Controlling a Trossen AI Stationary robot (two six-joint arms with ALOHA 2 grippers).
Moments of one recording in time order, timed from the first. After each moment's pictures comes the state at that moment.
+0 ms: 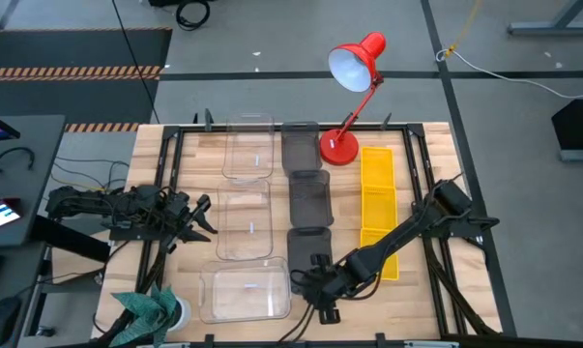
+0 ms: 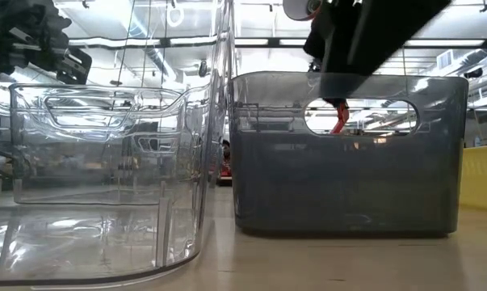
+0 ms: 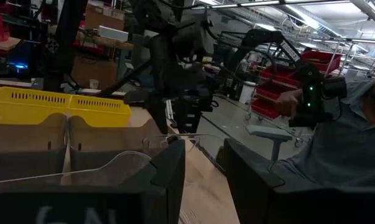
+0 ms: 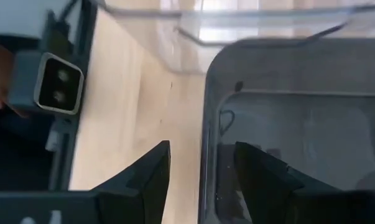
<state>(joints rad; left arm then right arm) -0.09 0.12 0.01 0.22 0.39 -0.27 0.56 1.97 1.45 -0.55 0.12 0.48</state>
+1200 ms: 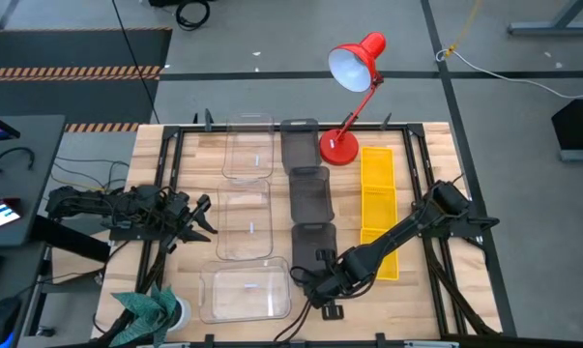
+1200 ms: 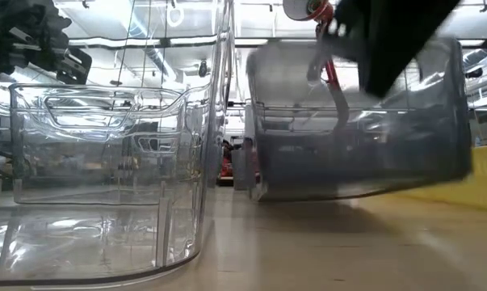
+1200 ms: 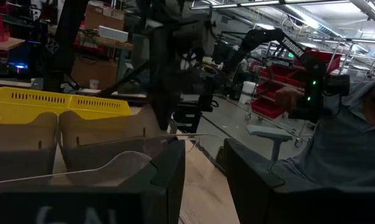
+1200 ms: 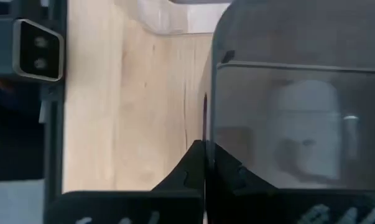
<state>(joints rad) -0.09 0.12 0.01 0.22 0.39 -0.27 0.55 1.98 1.58 -0.83 0.07 0.51</state>
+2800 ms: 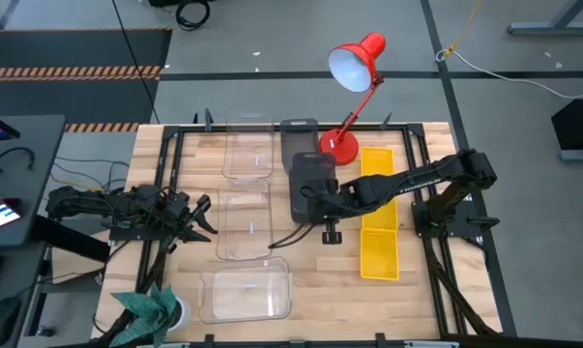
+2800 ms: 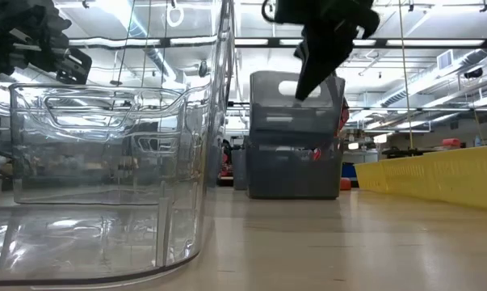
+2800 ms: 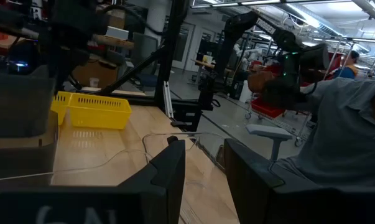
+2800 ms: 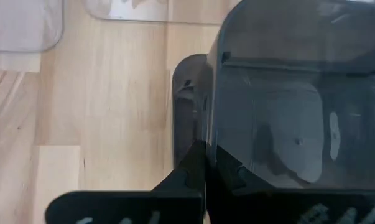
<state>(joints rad) -0.09 0.12 0.01 0.21 0.39 -0.27 0.16 1.64 1.30 -0.78 0.22 0.07</state>
